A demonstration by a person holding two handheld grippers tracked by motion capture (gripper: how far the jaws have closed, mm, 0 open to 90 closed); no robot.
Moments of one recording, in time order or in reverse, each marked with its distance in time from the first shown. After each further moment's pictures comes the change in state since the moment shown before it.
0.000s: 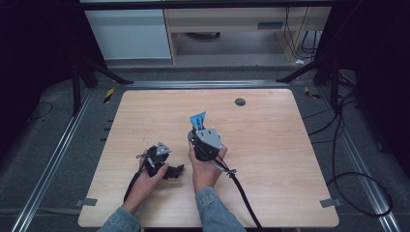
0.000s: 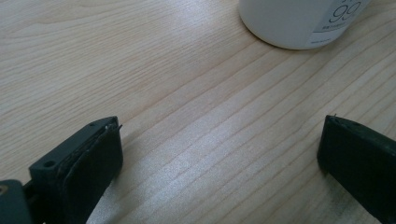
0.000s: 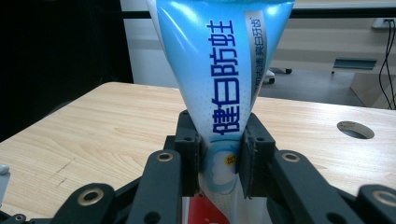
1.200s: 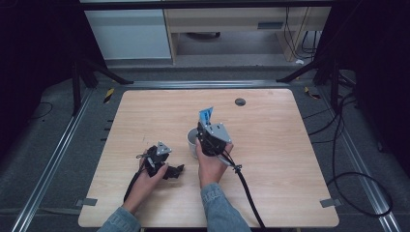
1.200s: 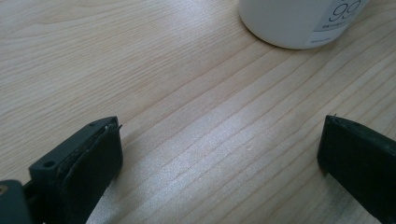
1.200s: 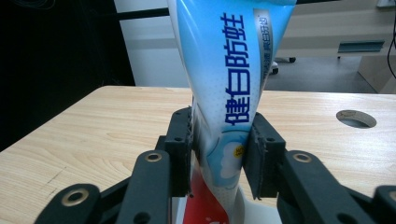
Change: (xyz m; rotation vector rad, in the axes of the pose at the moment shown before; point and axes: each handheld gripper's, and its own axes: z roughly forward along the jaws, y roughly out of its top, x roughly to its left) left arm 0.000 0.000 0.000 0.003 -0.002 0.001; right arm -0.024 0.001 0.011 0.026 0.012 0.074
